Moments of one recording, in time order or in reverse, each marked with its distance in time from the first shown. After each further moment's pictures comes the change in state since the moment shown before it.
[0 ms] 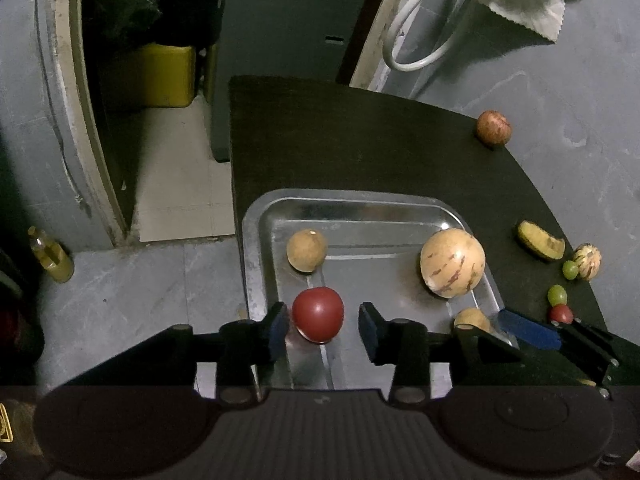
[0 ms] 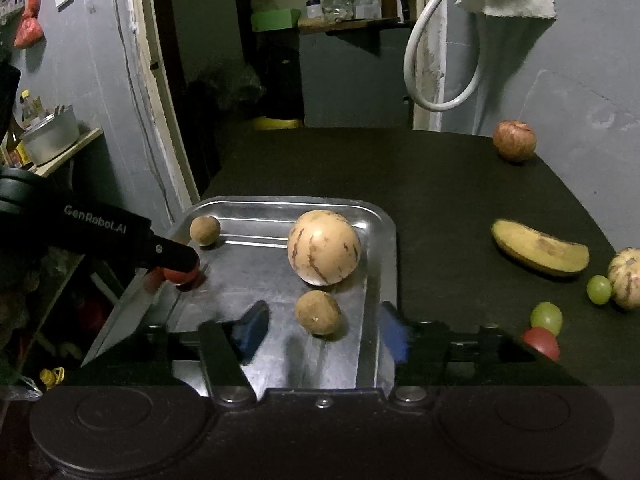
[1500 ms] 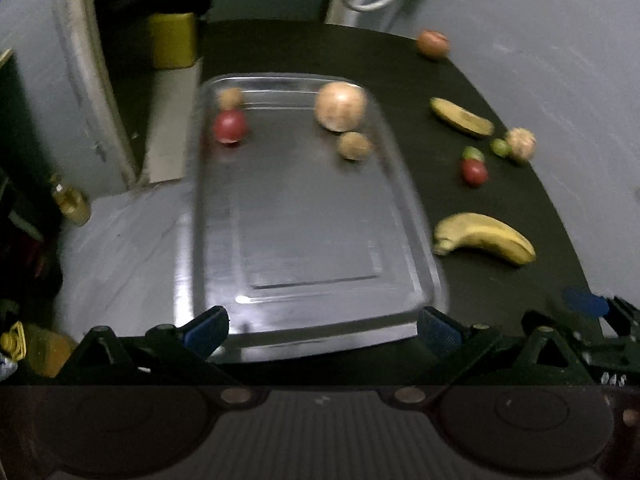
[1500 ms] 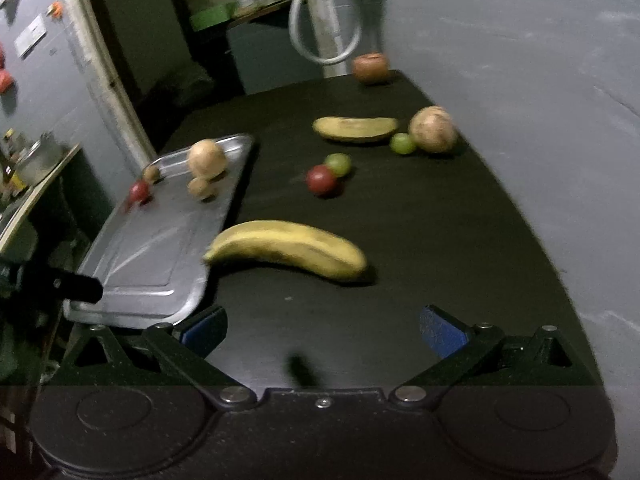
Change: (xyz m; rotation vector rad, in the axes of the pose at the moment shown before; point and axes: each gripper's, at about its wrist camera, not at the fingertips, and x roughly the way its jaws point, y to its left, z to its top) left arm -0.095 -0.102 -0.116 0.043 0.134 0.053; right arm -0.150 -0.134 -0.103 0.221 0.084 -0.034
